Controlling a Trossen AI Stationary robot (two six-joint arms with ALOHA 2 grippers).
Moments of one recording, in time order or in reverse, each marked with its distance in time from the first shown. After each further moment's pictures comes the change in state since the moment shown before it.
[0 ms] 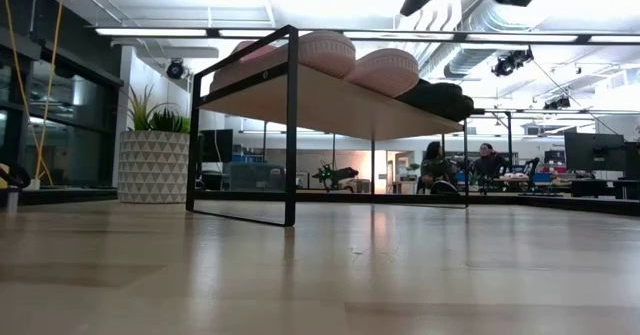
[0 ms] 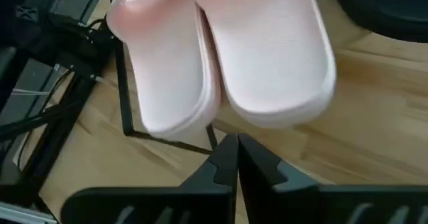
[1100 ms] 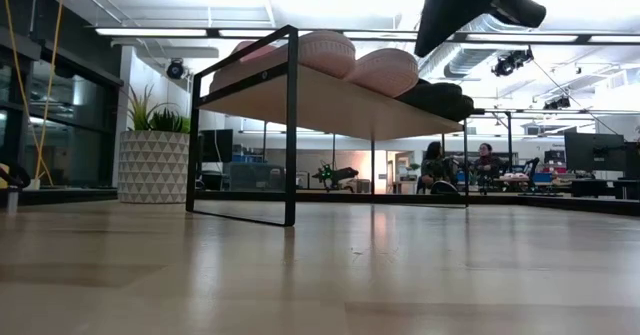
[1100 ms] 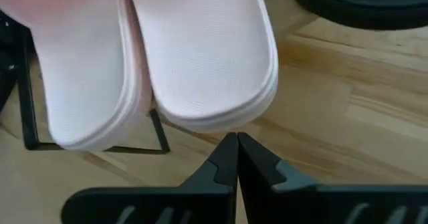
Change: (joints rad) left arm 0.000 0.000 0.000 0.000 0.000 -0.044; right arm -0.043 0.050 -0.001 -0.138 -0.075 0.053
